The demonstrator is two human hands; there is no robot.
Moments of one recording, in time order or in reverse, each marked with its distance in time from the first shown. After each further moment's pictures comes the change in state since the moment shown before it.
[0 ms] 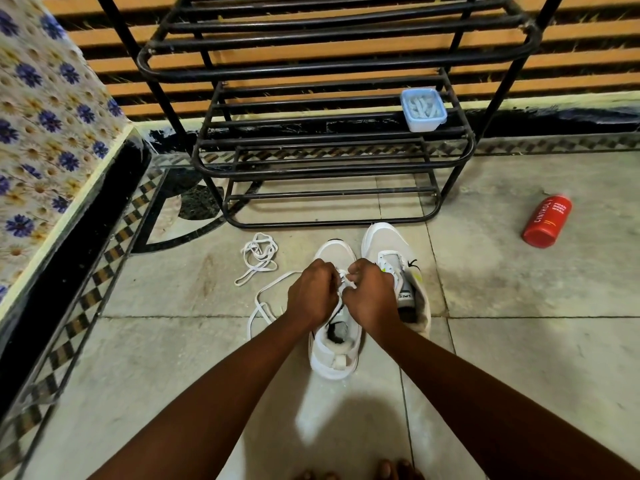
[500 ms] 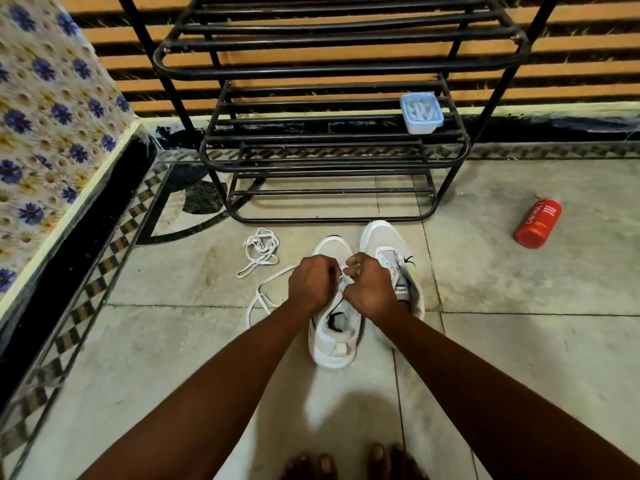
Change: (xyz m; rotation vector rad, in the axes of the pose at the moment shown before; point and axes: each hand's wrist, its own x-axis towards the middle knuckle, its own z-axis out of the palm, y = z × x) left_hand 0.002 0.007 -0.005 -0.002 -0.009 -0.091; right_hand -0.003 -0.004 -0.014 0.085 -0.132 0.055
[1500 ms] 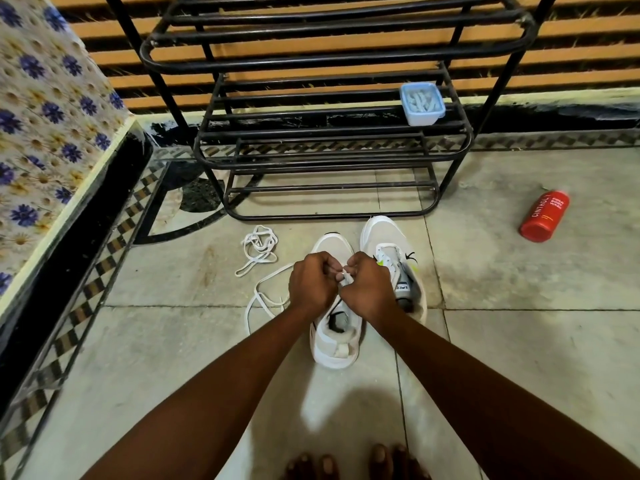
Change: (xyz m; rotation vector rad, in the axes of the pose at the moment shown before) left_hand -0.005 -0.001 0.011 -0.394 0.091 -0.140; right_hand 0.006 0.008 0.009 -0.070 0.027 -0.002
